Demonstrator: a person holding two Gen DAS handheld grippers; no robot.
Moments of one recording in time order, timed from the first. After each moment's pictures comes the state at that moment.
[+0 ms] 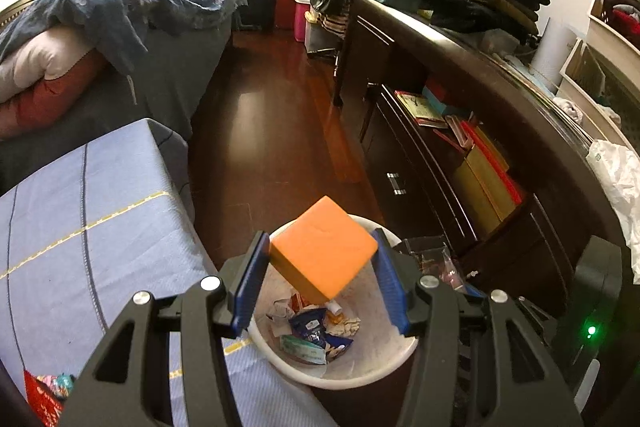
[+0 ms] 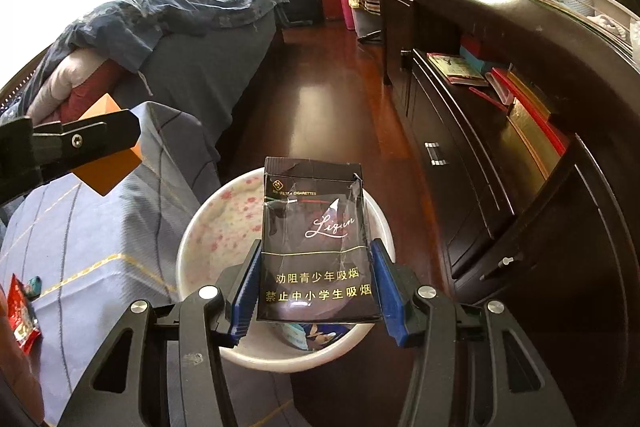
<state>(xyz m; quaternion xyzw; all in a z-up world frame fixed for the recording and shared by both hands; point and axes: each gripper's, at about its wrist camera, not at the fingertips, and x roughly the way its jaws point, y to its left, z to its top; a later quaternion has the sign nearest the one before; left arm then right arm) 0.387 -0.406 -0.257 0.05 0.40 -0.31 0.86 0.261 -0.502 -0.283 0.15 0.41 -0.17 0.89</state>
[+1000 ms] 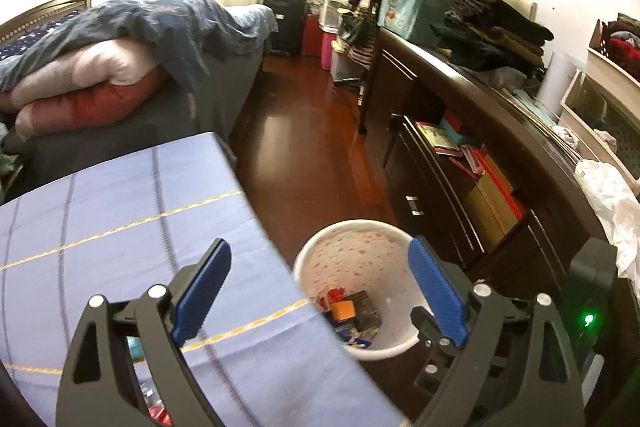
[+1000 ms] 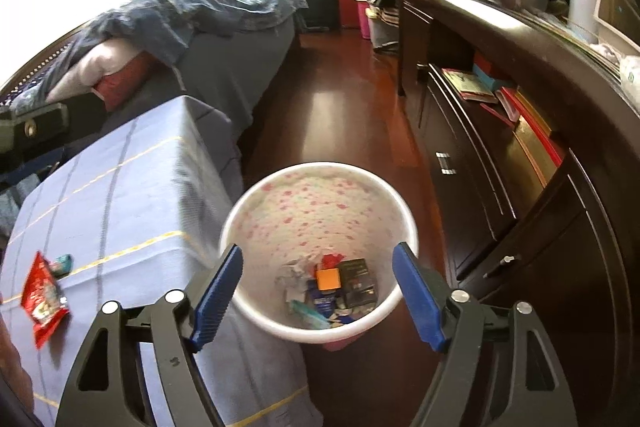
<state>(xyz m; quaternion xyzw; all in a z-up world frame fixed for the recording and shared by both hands) 0.346 -0.324 -0.209 0.02 0.36 -0.27 0.89 0.238 -0.446 -0.244 0.13 0.40 -0.13 0.90</state>
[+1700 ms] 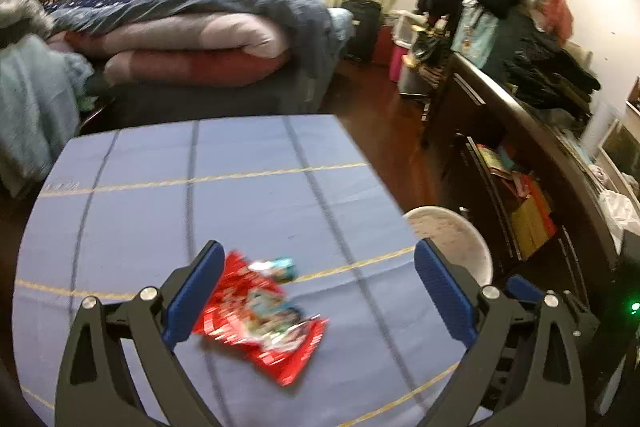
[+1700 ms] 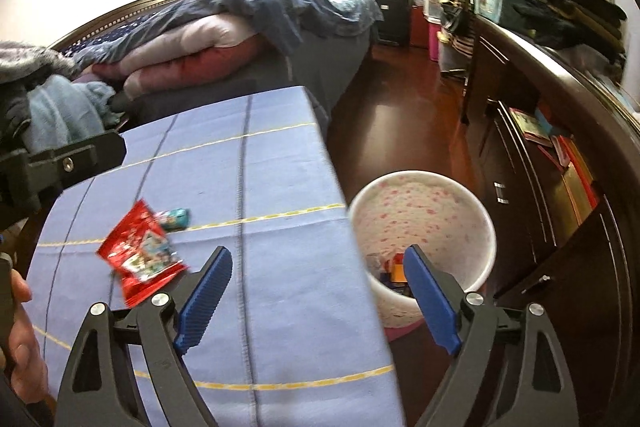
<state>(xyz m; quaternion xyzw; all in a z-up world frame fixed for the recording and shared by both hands) 0.308 -0.166 -0.201 -0.03 0.37 -0.15 0.91 0.219 -0.327 -0.208 0.07 0.39 -0.03 0.92</state>
